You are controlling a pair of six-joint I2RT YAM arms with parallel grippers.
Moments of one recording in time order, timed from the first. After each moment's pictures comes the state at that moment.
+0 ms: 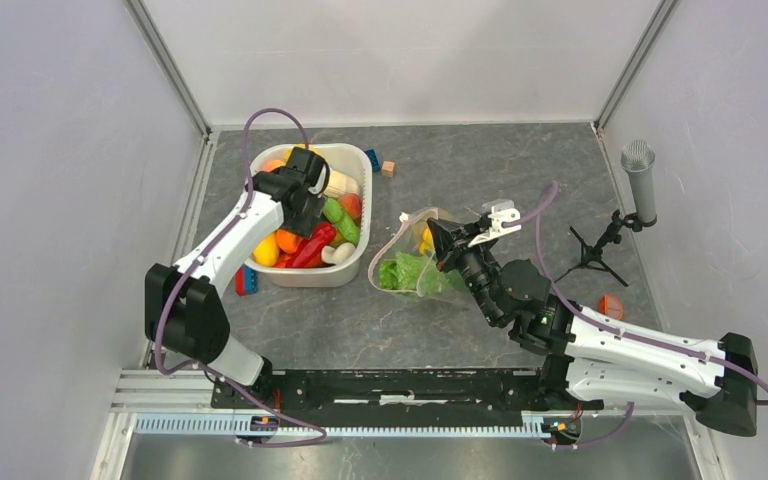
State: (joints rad) left arm -0.37 1.54 1.30 -0.91 -0.34 0.07; right arm 1.16 0.91 0.70 0.37 0.71 0.19
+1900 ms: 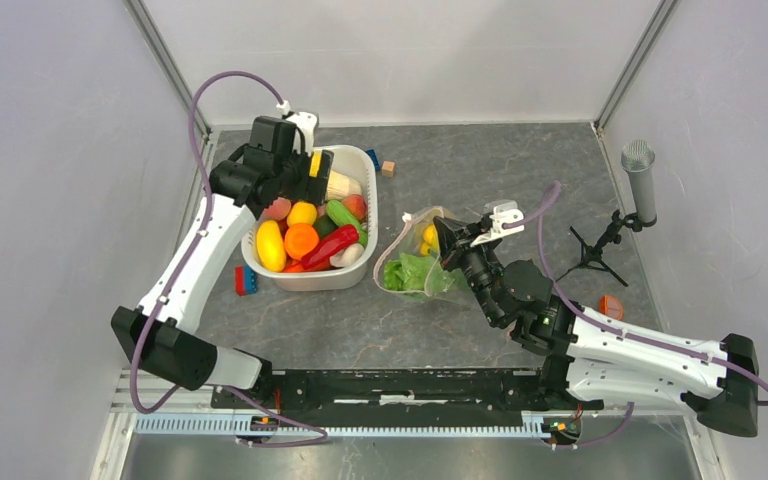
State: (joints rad) left arm -0.35 1.41 1.50 -0.89 -0.15 0.02; right arm 1.16 0.90 0.70 0.37 0.77 0.14
